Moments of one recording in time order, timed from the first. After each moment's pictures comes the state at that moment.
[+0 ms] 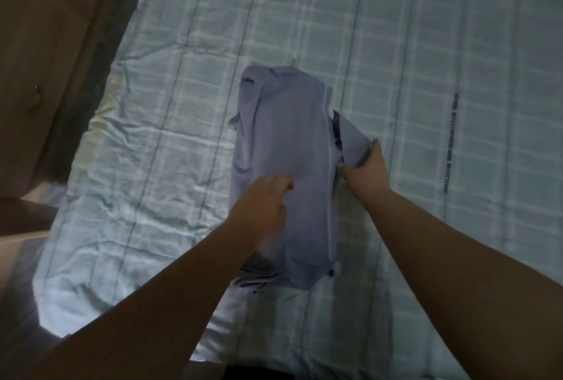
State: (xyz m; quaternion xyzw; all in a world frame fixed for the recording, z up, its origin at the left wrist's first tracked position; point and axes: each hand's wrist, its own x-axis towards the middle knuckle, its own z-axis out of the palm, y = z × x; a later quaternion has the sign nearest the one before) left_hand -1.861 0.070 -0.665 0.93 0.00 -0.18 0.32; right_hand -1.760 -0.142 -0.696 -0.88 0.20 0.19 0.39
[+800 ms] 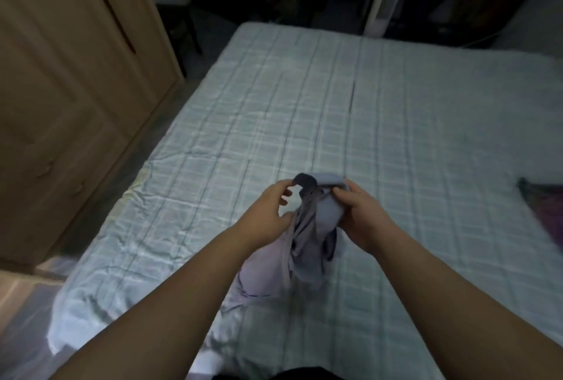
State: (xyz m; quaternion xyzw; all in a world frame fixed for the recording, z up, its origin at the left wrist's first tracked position) left_hand -1.887 -0.099 -0.399 0.87 -0.01 -0.10 0.48; right_hand -1.849 -0.304 -0.366 -0.58 0.06 0.27 0.76
